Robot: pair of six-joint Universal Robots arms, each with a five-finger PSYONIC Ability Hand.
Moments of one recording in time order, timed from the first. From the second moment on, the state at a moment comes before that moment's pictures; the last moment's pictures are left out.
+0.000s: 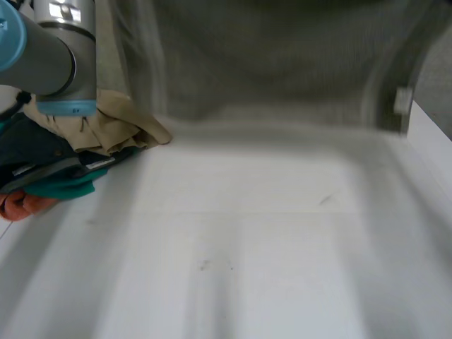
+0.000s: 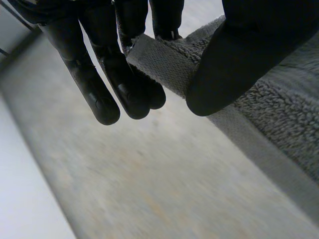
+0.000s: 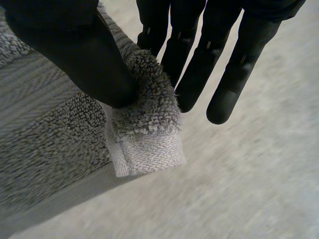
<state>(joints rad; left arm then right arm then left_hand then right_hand) 4.35 -2.17 -0.78 3.81 -1.57 3.67 1.75 -1.08 0.82 -0.27 1.62 2.51 1.11 1.20 1.20 1.20 0.99 1.12 1.18 1.19 1.20 1.00</state>
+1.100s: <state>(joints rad) 4.34 -1.90 -1.57 2.92 -1.56 3.76 1.46 -1.22 1.57 0.32 1.51 1.95 1.11 1.20 1.20 1.20 1.00 1.12 1.18 1.19 1.20 1.00</state>
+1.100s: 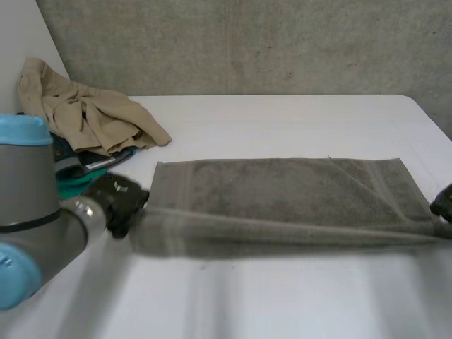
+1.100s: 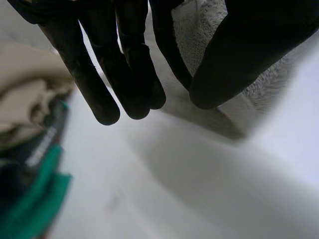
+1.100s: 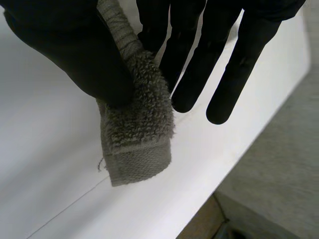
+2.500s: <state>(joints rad) 4.22 -2.11 -1.42 3.46 -1.69 3.52 1.40 -1.01 1.47 -0.03 1.25 2.47 0.19 0.21 0.22 0.20 0.05 0.34 0.33 0.34 0.34 0.17</state>
